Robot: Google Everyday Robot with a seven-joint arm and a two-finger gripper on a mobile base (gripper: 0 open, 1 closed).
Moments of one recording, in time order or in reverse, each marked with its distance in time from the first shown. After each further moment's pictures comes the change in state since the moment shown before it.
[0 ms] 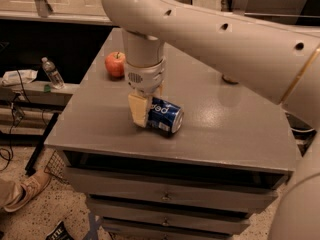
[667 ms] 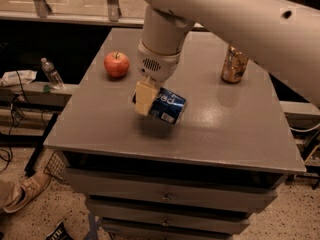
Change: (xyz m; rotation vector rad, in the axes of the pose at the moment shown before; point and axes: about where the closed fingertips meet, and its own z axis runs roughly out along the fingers) arm 0.003 0.006 -0.043 -0.016 -0.232 -0.127
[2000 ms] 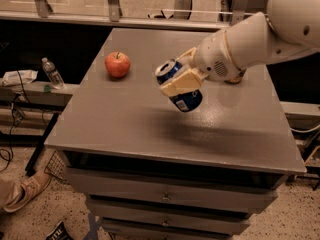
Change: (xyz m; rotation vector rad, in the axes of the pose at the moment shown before) arm 0.032 -0.028 -0.062 0.054 -0.702 -0.144
